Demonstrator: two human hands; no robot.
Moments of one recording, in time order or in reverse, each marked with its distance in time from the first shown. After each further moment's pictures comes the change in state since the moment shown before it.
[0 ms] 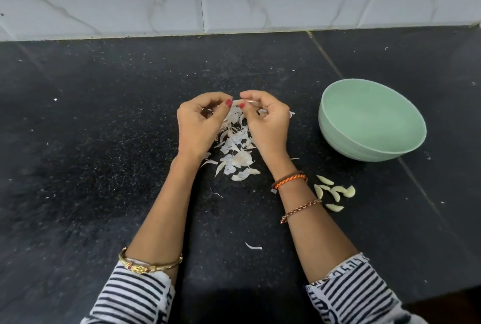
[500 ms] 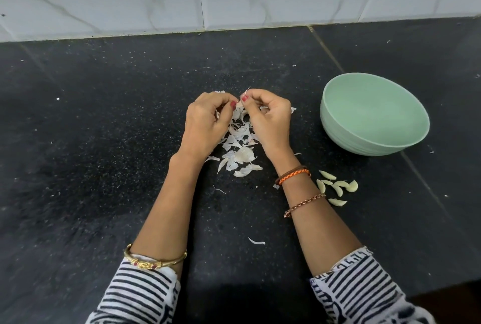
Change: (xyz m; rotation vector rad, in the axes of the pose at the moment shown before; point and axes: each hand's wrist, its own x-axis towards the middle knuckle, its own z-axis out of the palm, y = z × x) left_hand -0.001 -0.003 -0.001 0.369 -0.090 0.280; right_hand 0.001 0.003 -0.001 0.043 -0.023 0.048
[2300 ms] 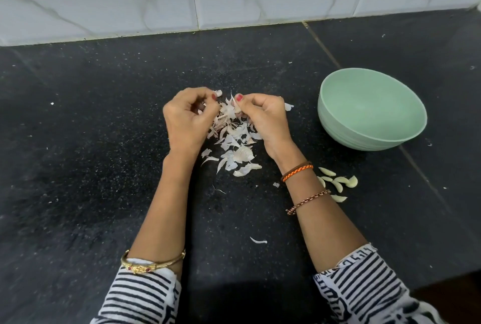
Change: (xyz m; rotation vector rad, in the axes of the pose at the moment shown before) left_hand 0.002 -0.013 -0.005 -0.144 0.237 -0.102; right_hand 0.001 -0.012 -0.004 0.184 -0.152 0.277
